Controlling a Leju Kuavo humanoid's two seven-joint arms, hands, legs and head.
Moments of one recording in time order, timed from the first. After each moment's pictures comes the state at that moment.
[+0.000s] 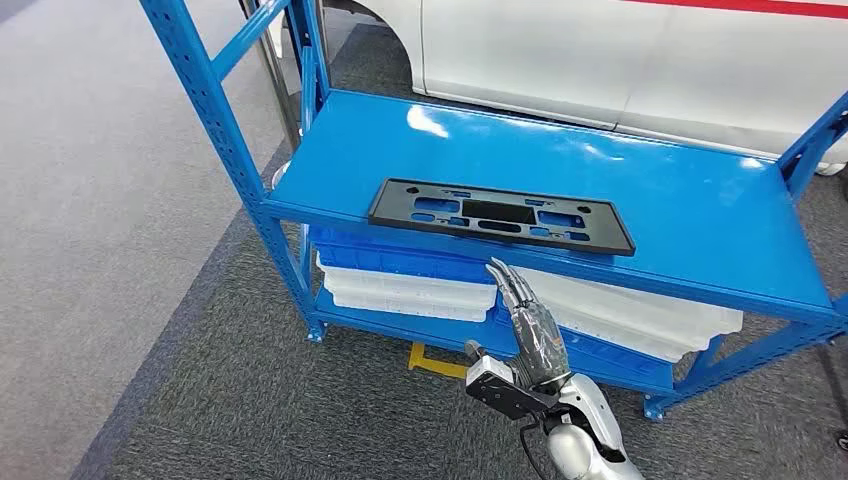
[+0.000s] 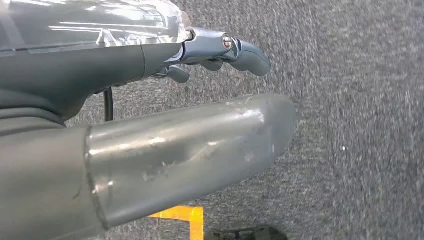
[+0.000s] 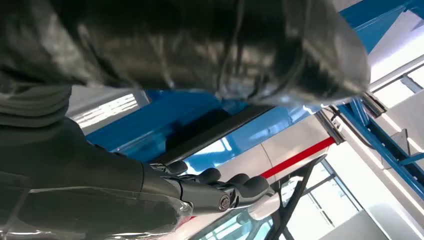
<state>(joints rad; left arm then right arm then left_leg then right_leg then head) -0.04 -0.12 0.91 -0.22 -1.14 0.31 -0.46 -0.12 -0.07 0.45 -1.49 0.71 -0.37 -0.23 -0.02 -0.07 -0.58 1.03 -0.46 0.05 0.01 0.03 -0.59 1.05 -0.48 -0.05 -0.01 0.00</state>
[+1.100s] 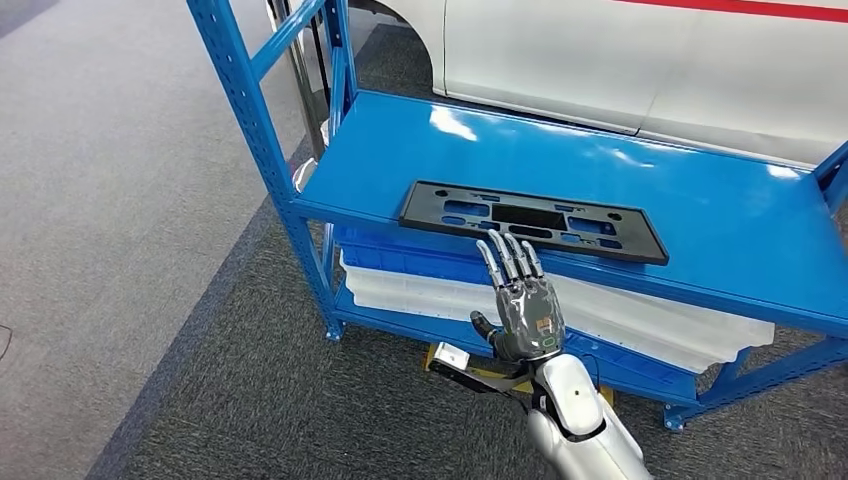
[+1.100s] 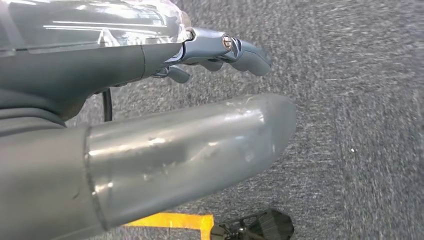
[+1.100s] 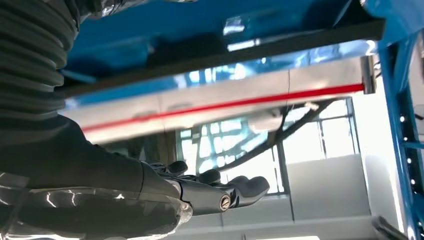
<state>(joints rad) -0.05 -0.10 0.90 -0.22 -1.22 0.25 -0.46 -0.24 -0.02 0.47 -1.35 1.31 -0.60 0.02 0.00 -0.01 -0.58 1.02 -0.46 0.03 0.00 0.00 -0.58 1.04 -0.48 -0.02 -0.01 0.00</state>
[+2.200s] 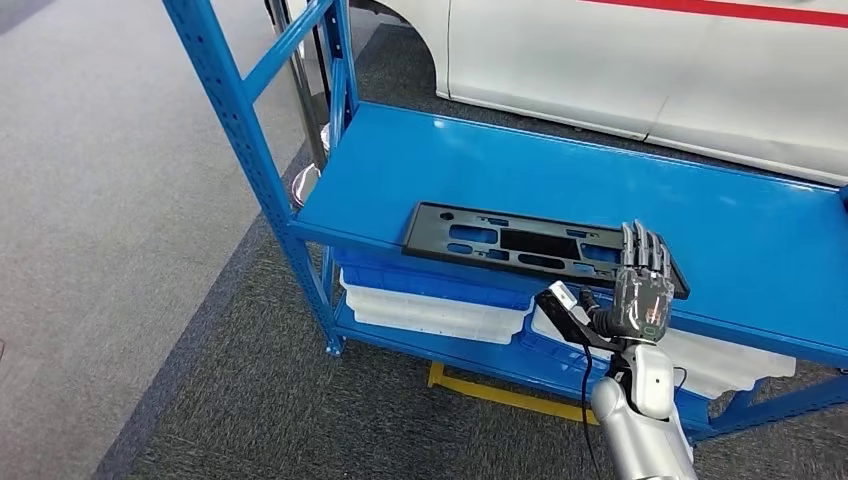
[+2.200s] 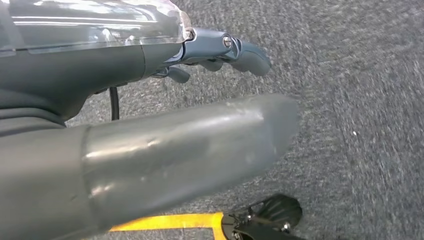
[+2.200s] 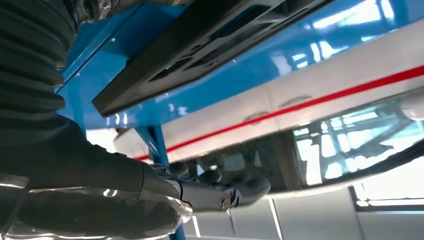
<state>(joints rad) -0.06 -0.07 0.88 -0.22 -1.30 0.17 -0.40 -0.29 0.01 -0.02 -1.16 1.25 -0.70 -0.03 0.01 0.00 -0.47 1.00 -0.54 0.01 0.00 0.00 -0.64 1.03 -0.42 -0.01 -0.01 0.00</state>
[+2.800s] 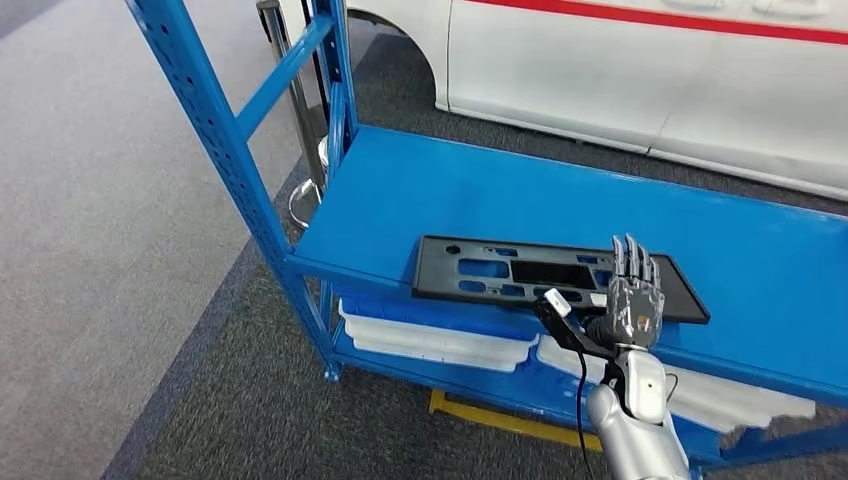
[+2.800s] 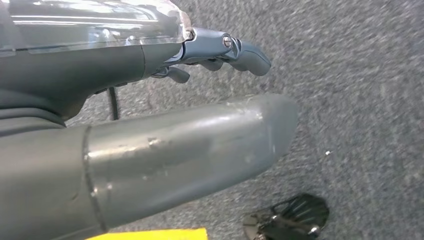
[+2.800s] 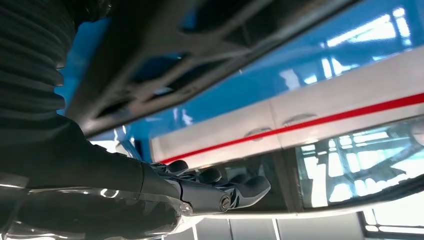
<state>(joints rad) -0.05 -0.06 0.88 -0.22 -1.31 0.17 -0.40 -0.29 0.00 -0.01 -1.09 1.27 -0.69 0.00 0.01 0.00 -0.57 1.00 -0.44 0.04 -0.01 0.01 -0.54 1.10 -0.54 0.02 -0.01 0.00</state>
